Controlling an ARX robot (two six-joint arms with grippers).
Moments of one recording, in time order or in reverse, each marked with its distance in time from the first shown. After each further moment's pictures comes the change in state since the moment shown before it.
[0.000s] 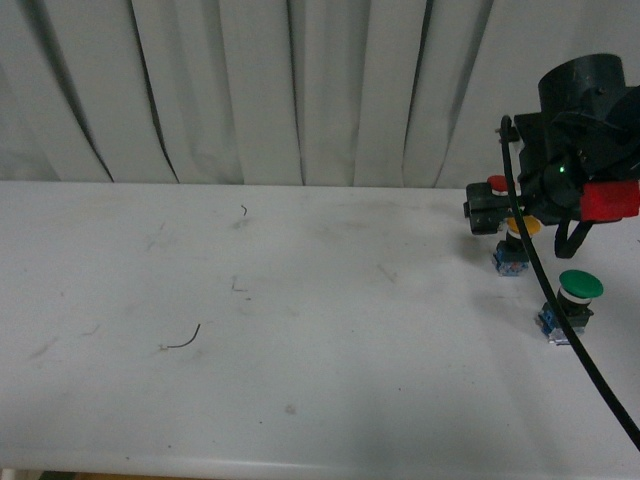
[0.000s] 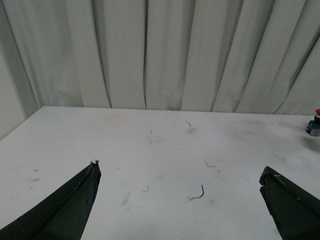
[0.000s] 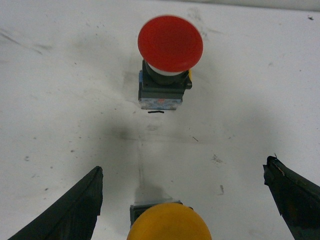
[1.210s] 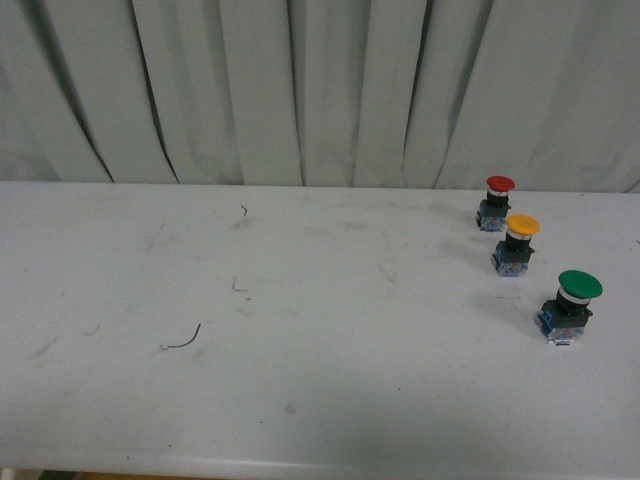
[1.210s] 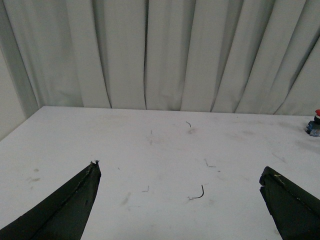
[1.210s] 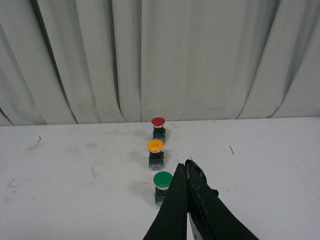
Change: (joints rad) left arm 0.000 0.000 0.000 0.000 0.000 0.000; right arm 0.023 -1.932 -1.530 0.284 -0.058 0.006
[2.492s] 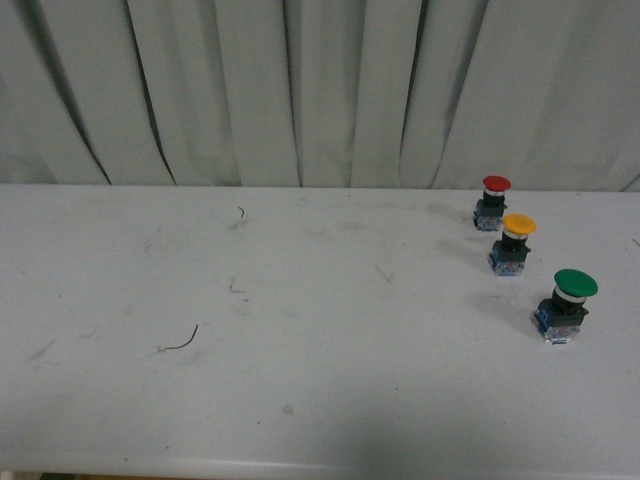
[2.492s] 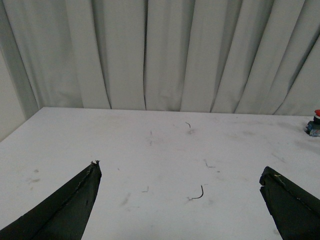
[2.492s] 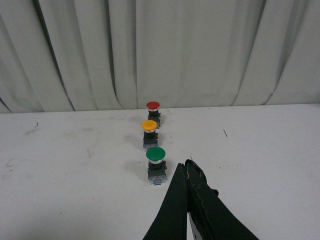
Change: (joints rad) left arm 0.000 0.000 0.000 0.001 0.000 0.000; right arm -0.127 -0.475 -0.150 -0.309 -0.128 0.000
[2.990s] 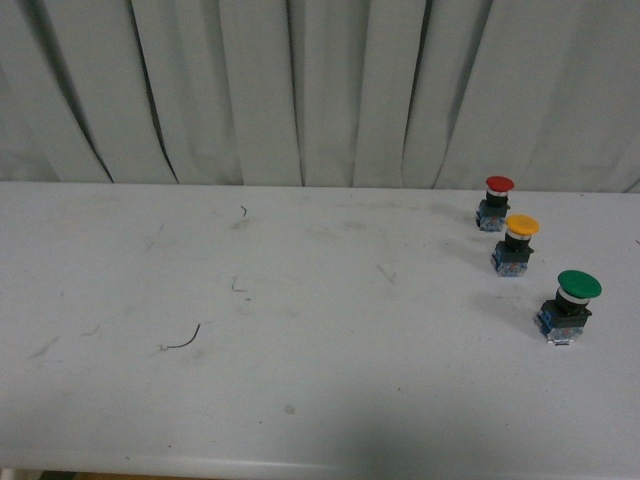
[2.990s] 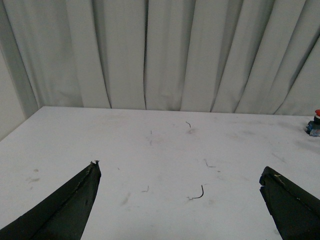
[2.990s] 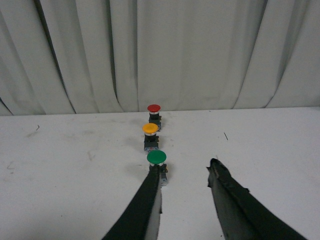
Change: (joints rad) left arm 0.000 0.000 0.000 -0.001 0.000 0.000; right arm 0.000 0.001 0.000 0.000 0.000 -0.001
